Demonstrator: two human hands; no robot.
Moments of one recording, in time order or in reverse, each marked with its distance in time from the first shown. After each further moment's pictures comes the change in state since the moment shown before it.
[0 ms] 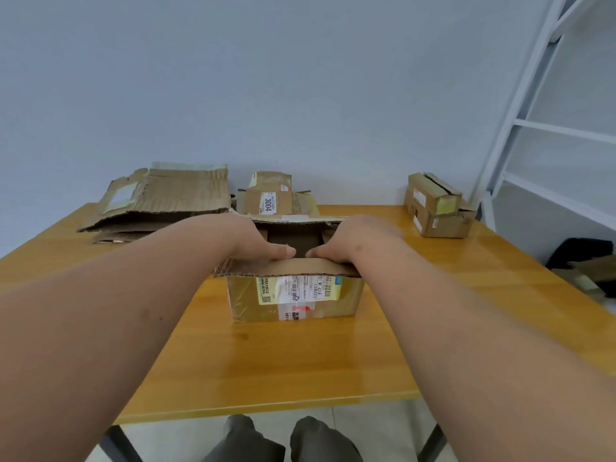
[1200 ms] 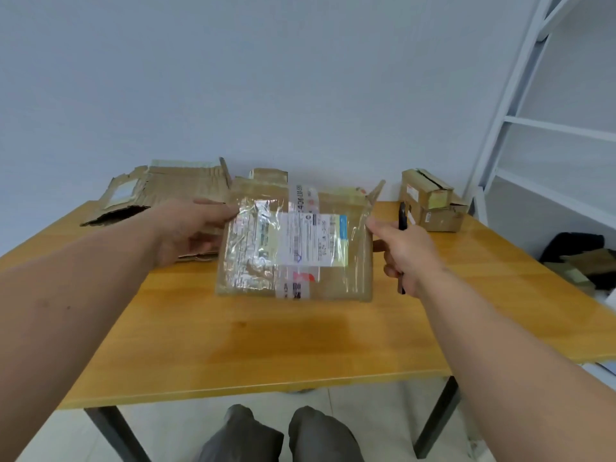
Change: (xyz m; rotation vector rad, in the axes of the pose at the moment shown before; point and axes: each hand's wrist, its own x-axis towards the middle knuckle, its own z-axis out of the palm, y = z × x) left_hand 0.003 -0.066 0.006 -1.195 0.046 0.121; right_hand -0.014 0.087 0.034 1.340 0.081 0.020
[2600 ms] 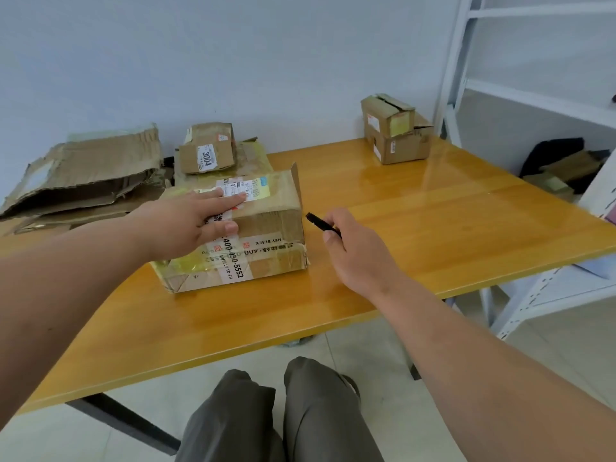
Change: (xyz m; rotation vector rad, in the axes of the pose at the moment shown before) left_hand 0.012 -0.021 0.079 1.442 -0.261 0.337; right_hand -0.032 0.090 -0.015 -0.606 -0.153 -0.451
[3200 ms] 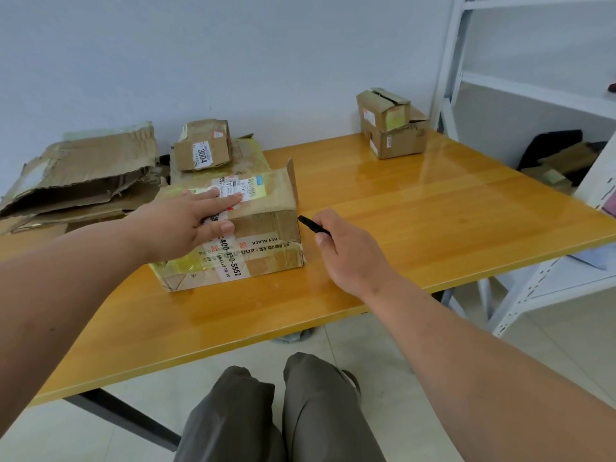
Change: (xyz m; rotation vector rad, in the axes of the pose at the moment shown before) left_hand 0.001 0.001 0.008 0.006 -0.015 0.017; right_hand -0.005 0.007 0.009 -0.061 0.032 -0.063
